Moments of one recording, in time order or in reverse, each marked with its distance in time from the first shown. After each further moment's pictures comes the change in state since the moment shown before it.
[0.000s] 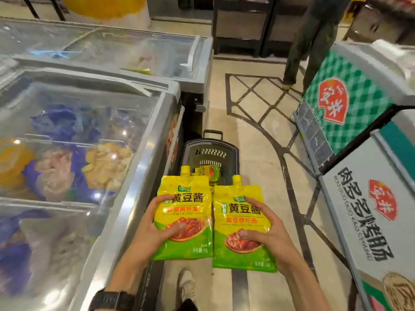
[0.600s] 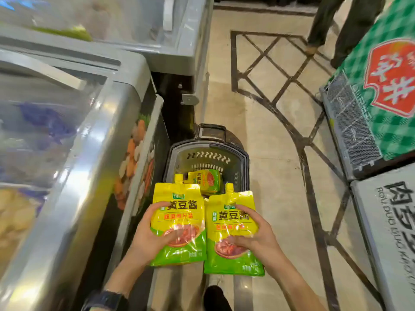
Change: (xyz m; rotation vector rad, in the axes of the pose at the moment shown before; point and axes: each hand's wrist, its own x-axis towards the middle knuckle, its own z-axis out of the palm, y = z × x) left_hand 0.345 -0.137 0.033 0.209 0.026 -0.214; right_hand 0.367 0.070 -0.046 -0.209 0.039 0.224
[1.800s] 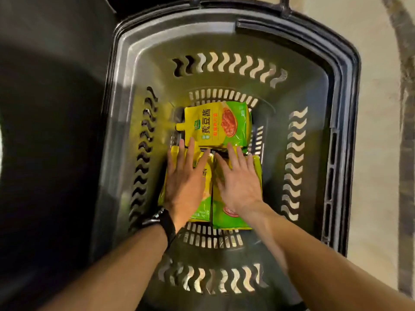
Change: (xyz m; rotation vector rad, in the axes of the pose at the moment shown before) left_hand 0.312 -0.338 0.138 1.279 -0.140 0.242; right_hand 0.395 0.278 0.081 -1.313 -0.146 -0.154
